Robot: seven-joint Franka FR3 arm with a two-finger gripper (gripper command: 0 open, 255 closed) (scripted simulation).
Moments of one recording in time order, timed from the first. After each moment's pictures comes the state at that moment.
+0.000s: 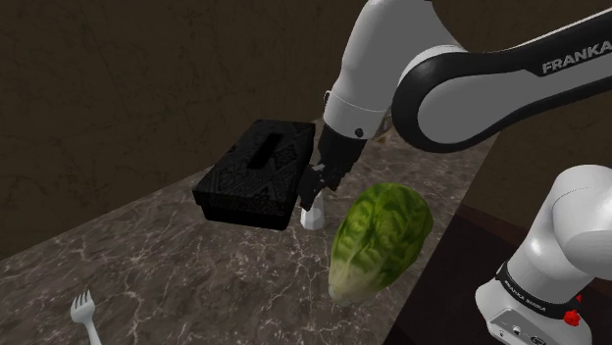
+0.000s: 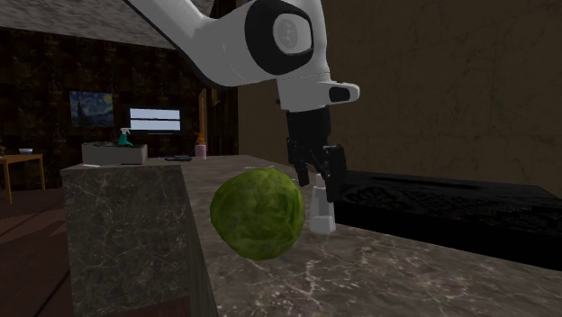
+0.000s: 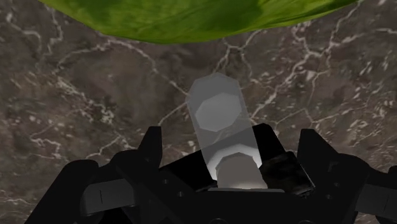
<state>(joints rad) 0.26 -0.45 0.48 -2.45 0.26 2.31 0.35</state>
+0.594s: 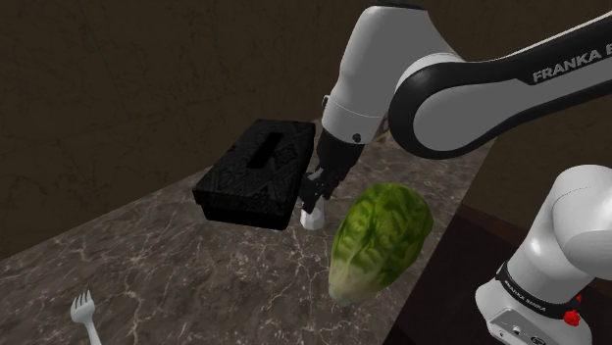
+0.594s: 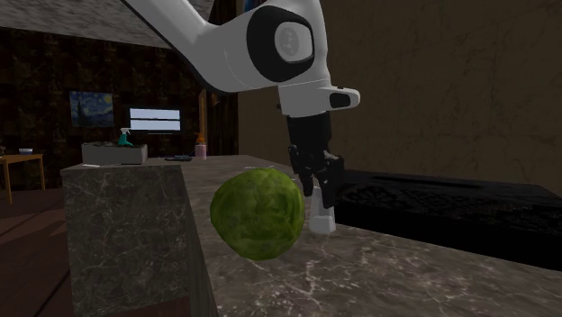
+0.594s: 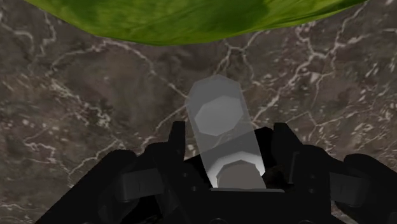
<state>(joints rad) 0.25 -0.43 0.49 -2.46 0.26 2.33 0.35</state>
